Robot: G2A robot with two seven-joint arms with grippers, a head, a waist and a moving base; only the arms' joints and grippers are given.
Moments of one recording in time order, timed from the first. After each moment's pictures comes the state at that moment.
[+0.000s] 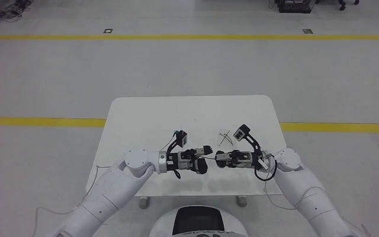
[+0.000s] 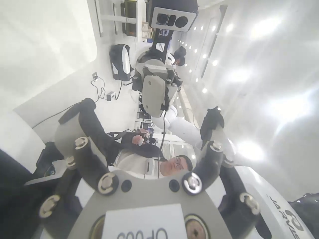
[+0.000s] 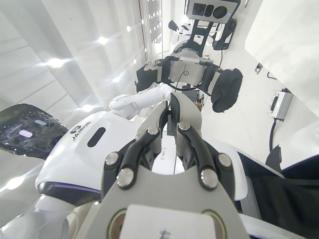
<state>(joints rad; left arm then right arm) 1.25 -1.11 -0.85 -1.46 -0.58 -0.09 -0.94 -1.34 -1.09 1.11 -1.27 0.70 -0.32 1.36</state>
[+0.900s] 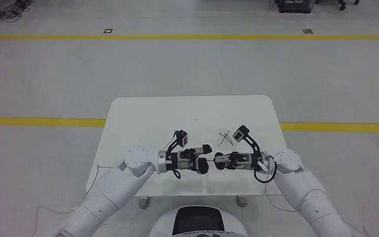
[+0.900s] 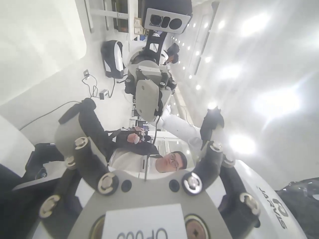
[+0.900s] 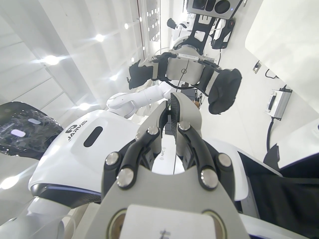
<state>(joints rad) 1.25 -1.11 -0.85 -1.44 -0.63 -0.11 -0.94 -1.37 -1.08 1.12 -1.32 0.68 -0.33 1.34</state>
